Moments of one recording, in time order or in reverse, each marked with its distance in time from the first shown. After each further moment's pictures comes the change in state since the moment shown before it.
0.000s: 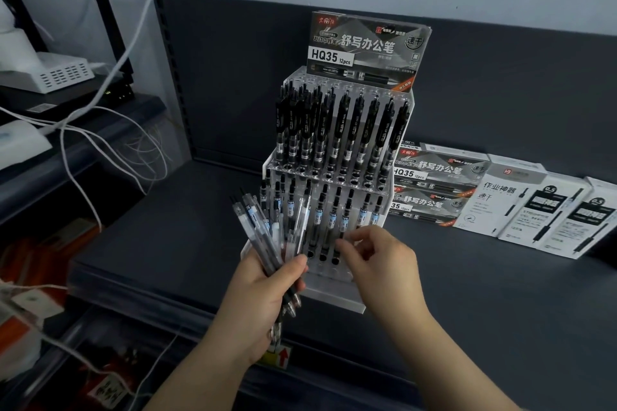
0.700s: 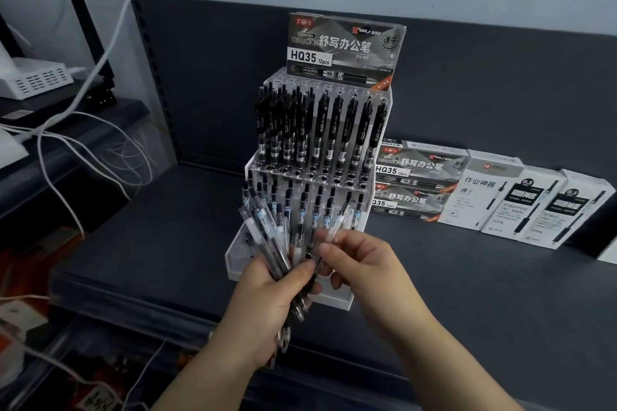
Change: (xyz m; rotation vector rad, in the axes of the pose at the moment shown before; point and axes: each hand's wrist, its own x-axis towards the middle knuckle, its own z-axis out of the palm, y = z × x) left_hand -0.010 0.003 0.025 -0.002 -0.103 0.006; right_hand -0.013 -0.013 -0.016 0.779 -0.333 0.157
